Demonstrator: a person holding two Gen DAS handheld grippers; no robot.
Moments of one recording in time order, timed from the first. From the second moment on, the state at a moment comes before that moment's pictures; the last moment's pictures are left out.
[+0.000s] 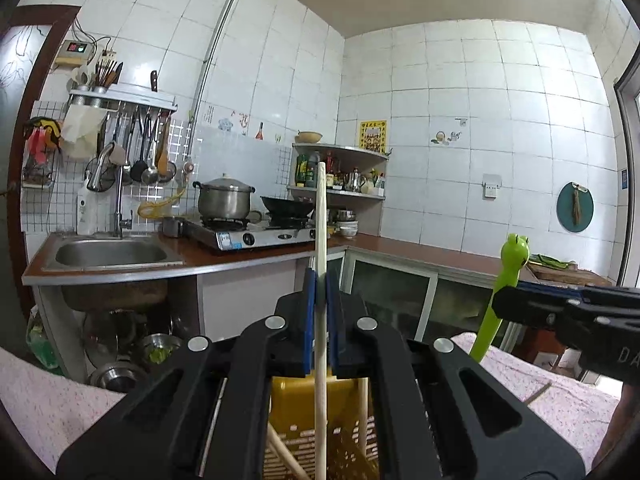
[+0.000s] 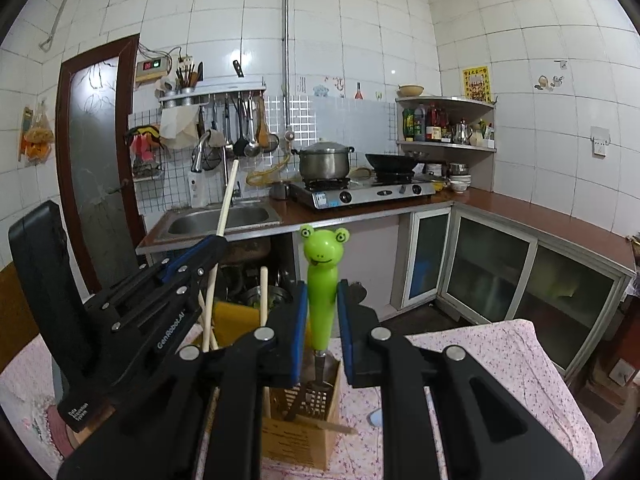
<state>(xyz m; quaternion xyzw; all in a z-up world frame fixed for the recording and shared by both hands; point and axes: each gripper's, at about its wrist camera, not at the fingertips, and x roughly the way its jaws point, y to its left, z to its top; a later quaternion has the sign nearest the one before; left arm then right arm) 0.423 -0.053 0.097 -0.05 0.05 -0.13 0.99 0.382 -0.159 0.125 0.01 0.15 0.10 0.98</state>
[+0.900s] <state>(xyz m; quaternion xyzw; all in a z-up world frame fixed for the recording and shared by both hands) 0.225 0.036 0.107 -0.07 0.15 -0.05 0.99 0.284 -0.160 0.080 0.04 0.19 0.12 0.97</state>
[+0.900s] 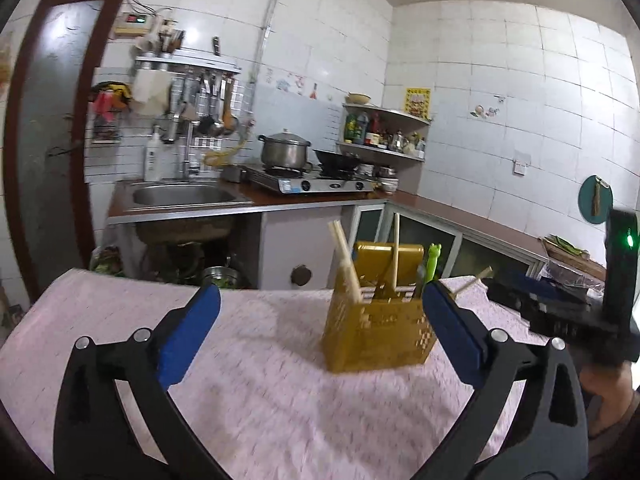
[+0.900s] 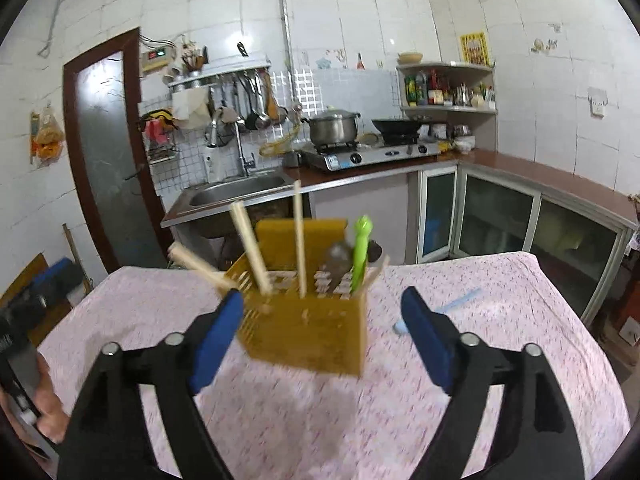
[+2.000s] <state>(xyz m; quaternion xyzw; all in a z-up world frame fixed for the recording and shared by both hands) 0.084 0.007 0.019 -0.01 0.14 0.02 0.99 0.099 -0.138 0.003 0.02 0.11 0.09 0.99</state>
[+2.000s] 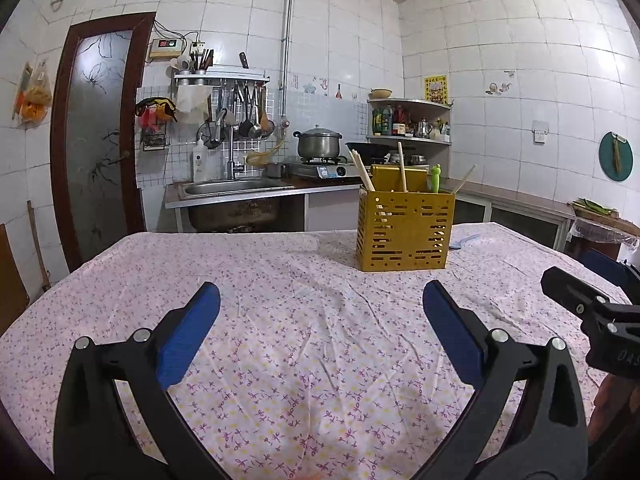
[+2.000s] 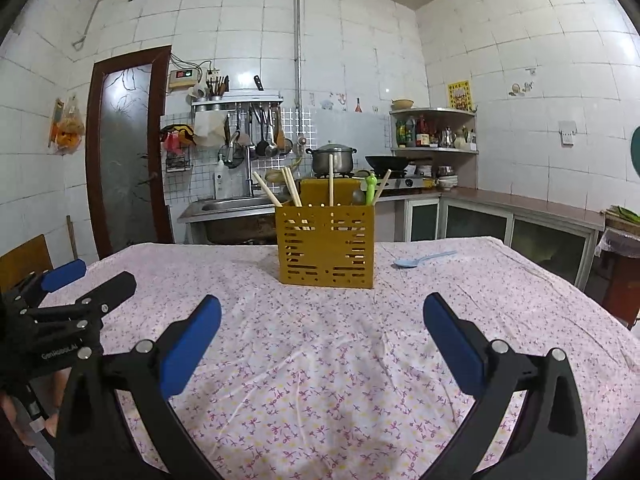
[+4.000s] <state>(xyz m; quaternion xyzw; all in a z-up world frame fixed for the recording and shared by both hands) 0.074 0.005 0.020 -0.01 0.12 0.01 0.99 0.099 -0.144 0.004 0.03 0.10 0.09 0.99</state>
